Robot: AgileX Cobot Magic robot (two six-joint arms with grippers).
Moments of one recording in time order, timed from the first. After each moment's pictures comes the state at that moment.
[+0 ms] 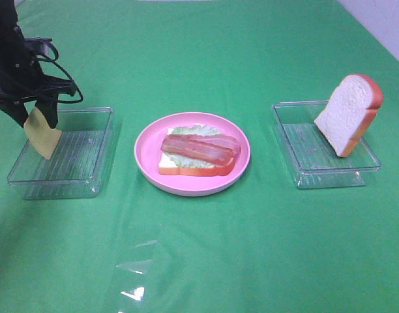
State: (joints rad) left arm -0.09 2.28 -1.87 -0.02 1.12 -0.09; right arm -0.01 0.00 -0.50 0.02 1.06 -0.01
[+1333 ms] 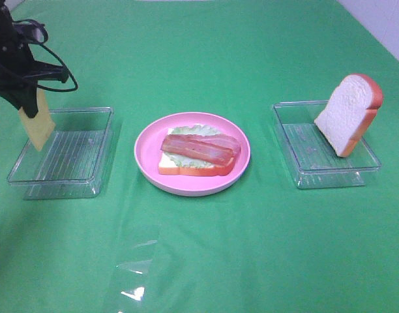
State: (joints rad) left arm -0.09 2.21 -1.87 -0.03 1.20 -0.06; right arm -0.01 0.00 -0.50 0.02 1.06 -0.01
